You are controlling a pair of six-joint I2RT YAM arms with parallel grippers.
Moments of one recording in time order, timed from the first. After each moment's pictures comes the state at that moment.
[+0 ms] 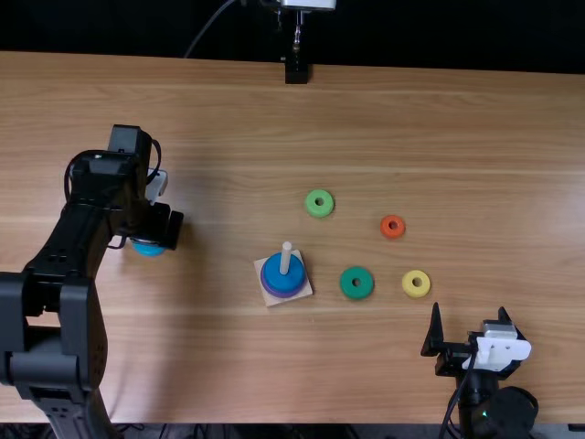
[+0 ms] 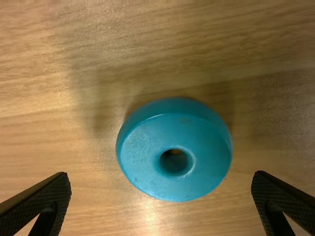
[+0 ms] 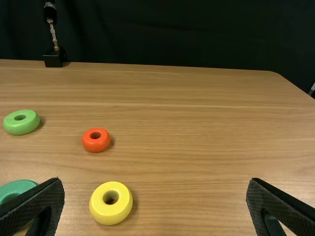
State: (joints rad) left arm -0.05 2.02 1.51 -0.99 -0.05 0.09; right arm -0.06 0.01 0.08 -0.25 0.03 -0.10
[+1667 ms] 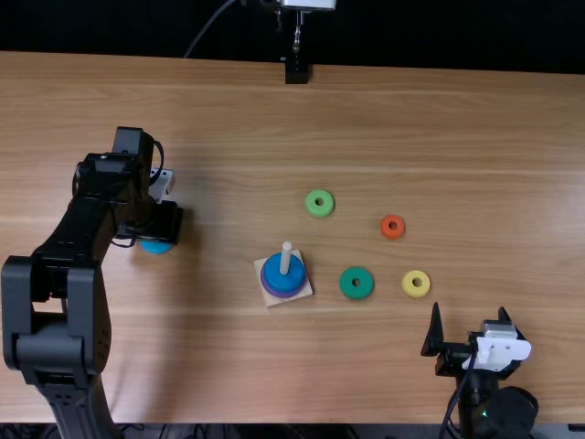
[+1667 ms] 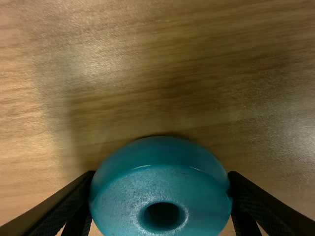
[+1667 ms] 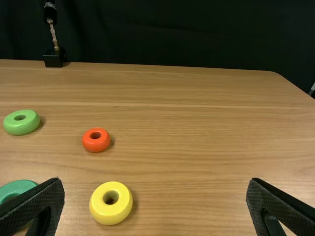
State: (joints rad) left arm -0.05 2.10 1.51 -0.92 0.06 0.05; right arm -0.06 0.01 0.08 -0.25 0.03 -0.10
